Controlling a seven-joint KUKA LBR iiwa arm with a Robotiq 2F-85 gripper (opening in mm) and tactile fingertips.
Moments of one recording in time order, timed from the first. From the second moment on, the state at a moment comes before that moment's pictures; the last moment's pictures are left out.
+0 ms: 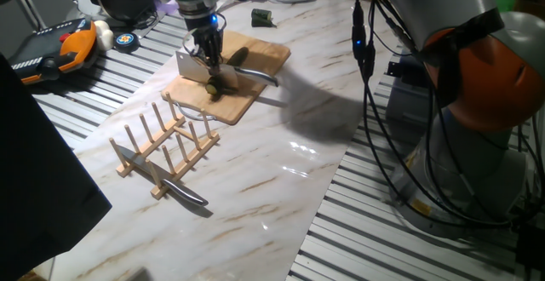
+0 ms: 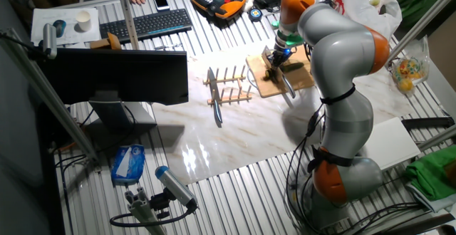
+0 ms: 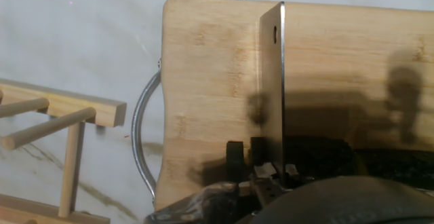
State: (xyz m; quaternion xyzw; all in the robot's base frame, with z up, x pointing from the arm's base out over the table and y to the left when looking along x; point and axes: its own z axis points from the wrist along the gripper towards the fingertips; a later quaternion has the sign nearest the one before) arm 0.611 -0.075 0.087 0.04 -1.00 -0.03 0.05
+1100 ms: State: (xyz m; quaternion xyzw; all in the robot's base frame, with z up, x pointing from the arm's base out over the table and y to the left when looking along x) arm 0.610 -0.072 0.081 0.04 -1.00 -0.03 0.04
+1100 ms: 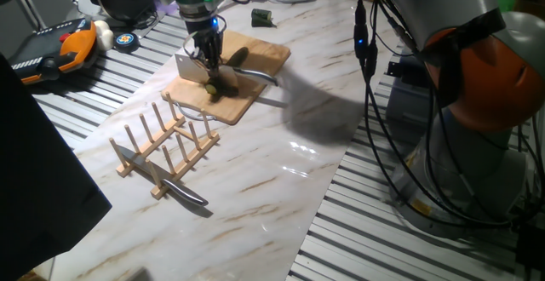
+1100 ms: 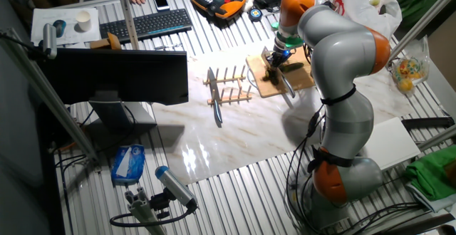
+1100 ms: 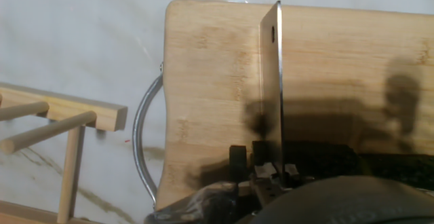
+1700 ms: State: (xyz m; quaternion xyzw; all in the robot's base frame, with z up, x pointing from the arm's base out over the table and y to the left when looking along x) arm 0.610 -0.071 0.103 0.04 -1.00 -0.03 0.05
